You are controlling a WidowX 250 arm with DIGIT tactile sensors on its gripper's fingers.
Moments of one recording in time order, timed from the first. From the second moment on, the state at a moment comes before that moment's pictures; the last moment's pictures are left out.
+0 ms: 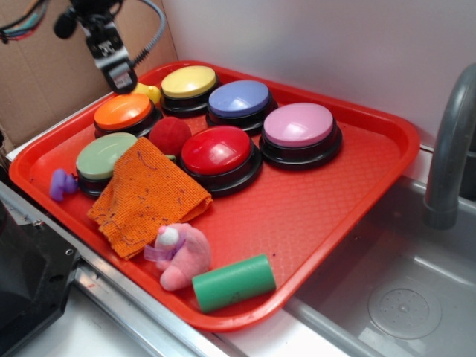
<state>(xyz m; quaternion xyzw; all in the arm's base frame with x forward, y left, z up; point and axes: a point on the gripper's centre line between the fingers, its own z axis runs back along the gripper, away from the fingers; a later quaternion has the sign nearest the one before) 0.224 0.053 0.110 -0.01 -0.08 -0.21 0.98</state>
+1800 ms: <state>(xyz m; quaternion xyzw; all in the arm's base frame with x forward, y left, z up) 0.238 0.032 0.030 -0.09 -0.07 -0.37 0.92</state>
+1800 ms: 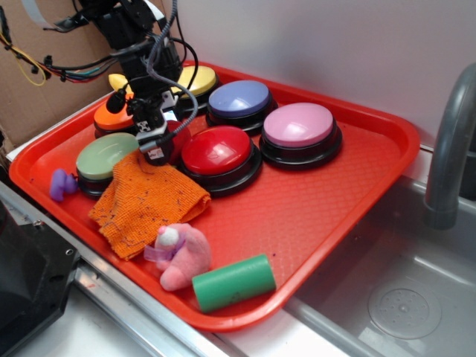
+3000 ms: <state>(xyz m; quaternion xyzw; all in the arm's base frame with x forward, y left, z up) 0.231 0.039 0.137 -0.03 -0.03 -0.08 1.00</state>
